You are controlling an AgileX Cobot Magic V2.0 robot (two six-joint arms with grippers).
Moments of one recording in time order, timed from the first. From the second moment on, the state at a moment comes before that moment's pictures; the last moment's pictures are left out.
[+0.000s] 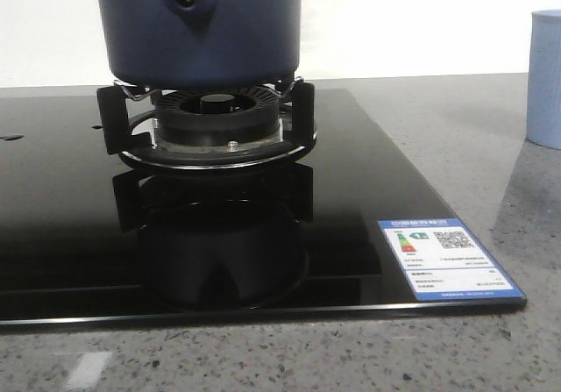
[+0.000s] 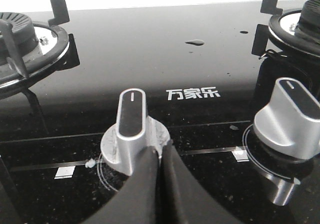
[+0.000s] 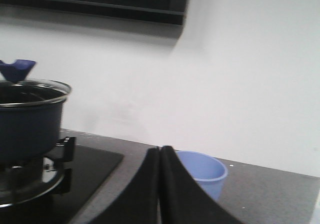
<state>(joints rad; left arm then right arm) -0.03 0.00 0.00 -0.07 0.33 0.08 0.14 0.05 -0.21 0.61 0.03 -0.77</state>
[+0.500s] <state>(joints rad) -0.03 0.00 0.00 -0.07 0.33 0.08 -0.03 0.05 0.01 -0.08 0.03 0.05</state>
